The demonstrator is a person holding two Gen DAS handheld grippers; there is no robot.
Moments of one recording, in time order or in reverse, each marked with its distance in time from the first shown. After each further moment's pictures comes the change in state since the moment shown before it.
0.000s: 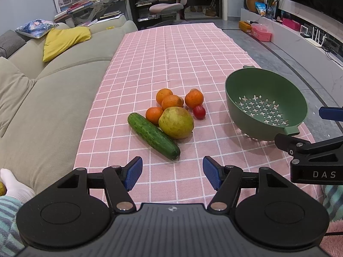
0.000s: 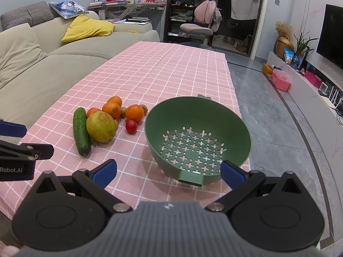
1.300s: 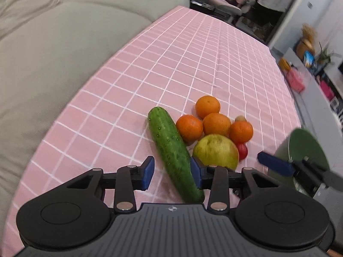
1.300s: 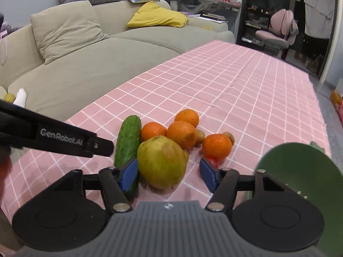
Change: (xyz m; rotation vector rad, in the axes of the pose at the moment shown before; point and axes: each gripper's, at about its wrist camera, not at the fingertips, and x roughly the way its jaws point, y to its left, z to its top) left arm 0.110 0.099 0.025 -0.537 0.096 -0.104; right arm 0.141 0.078 0.057 -0.211 0.016 0.353
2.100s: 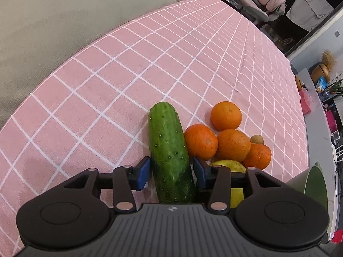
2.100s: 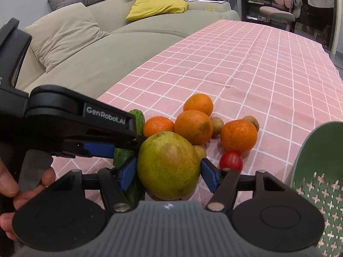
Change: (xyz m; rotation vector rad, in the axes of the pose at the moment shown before) left arm 0.064 0.013 0.019 -0.204 0.081 -0.021; right arm 0.045 -0.013 -0.001 0.120 0.057 0.105
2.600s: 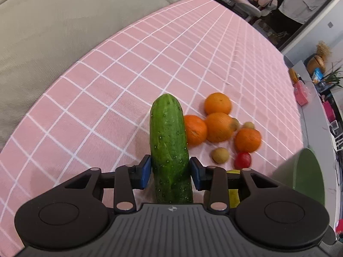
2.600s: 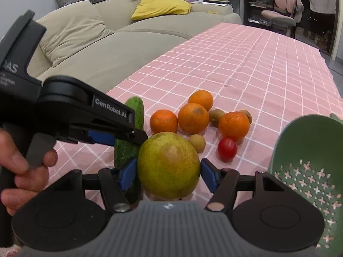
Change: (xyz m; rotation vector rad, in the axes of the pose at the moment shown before) left arm -0.036 -0.003 -0.015 0.059 -0.003 -0.004; right arm -0.039 0.012 -0.015 -0.041 -0.003 -0.010
